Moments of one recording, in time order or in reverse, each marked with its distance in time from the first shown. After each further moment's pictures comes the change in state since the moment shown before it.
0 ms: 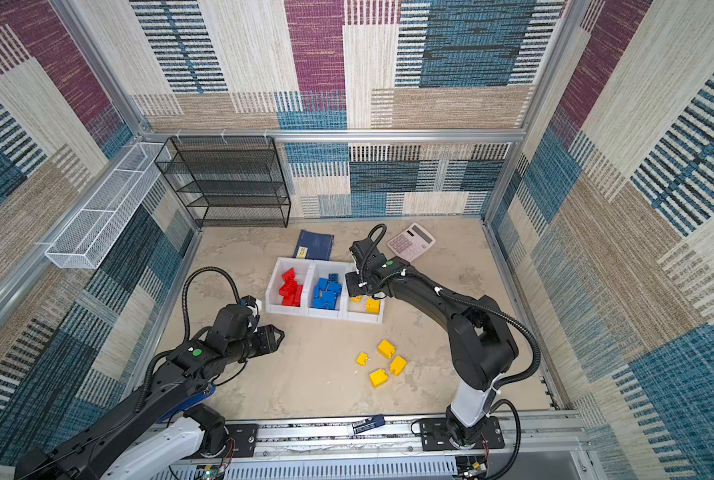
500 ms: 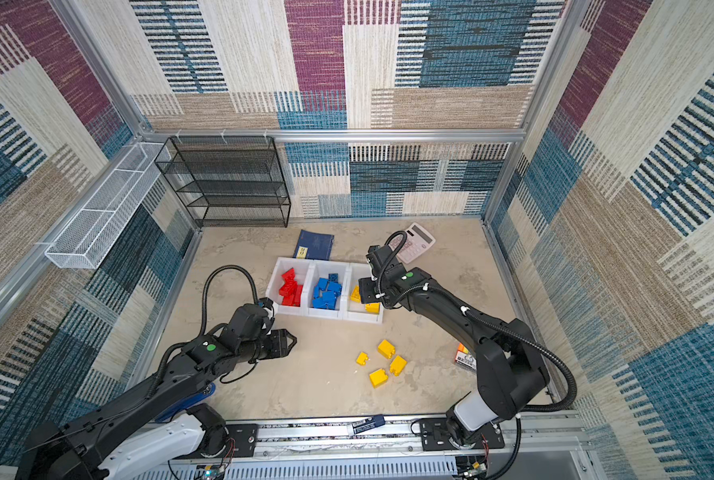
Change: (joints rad) left arm -0.166 0.143 0.053 0.035 0.016 0.004; right arm -0.052 -0.219 -0.208 0.020 0.000 0.043
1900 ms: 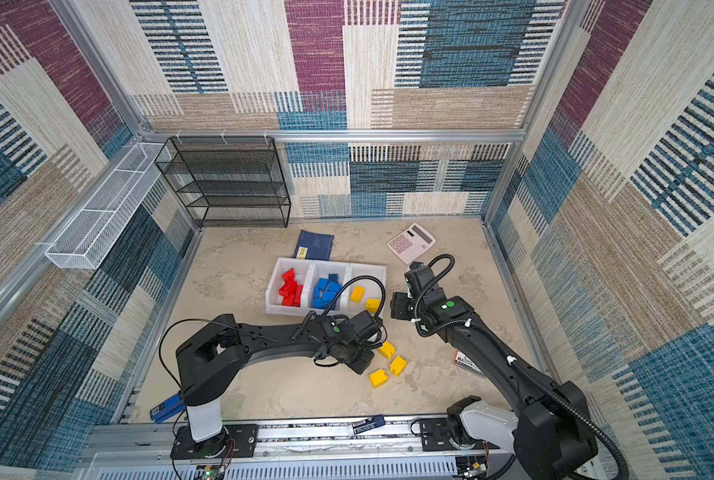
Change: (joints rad) left arm -0.431 0.891 0.607 -0.023 -0.043 0.283; right arm -0.129 -0.332 -0.277 -0.023 0.011 0.103
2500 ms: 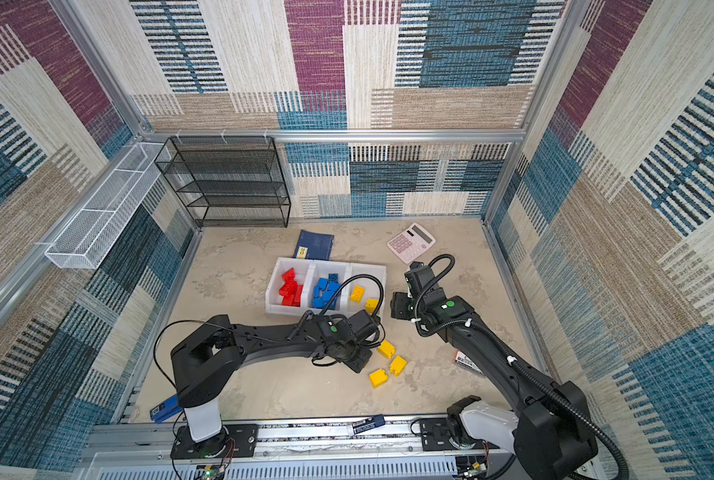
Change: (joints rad) left arm 0.014 -0.053 -0.019 -0.008 -0.029 0.003; right arm 0.000 -0.001 0.001 -0.001 0.000 0.000
